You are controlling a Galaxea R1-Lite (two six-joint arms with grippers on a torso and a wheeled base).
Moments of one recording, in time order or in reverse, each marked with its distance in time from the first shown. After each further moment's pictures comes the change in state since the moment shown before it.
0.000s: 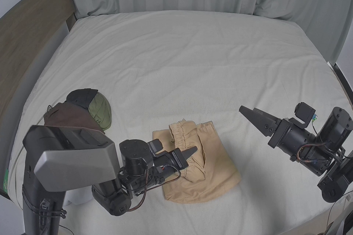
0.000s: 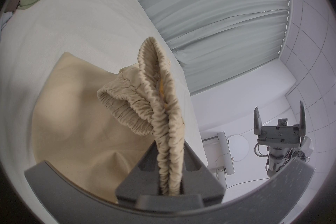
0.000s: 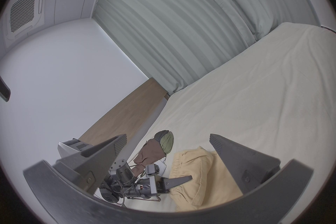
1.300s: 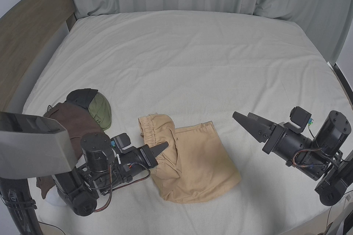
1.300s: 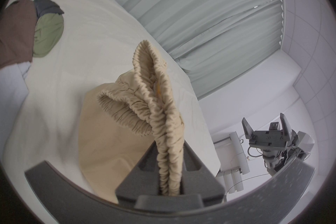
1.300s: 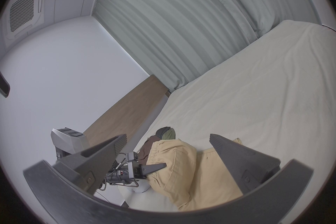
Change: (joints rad) left arm 0.110 -0.235 0.267 0.000 0.000 0.144; right arm 0.050 0.014 0.006 0.000 -0.033 -0.006
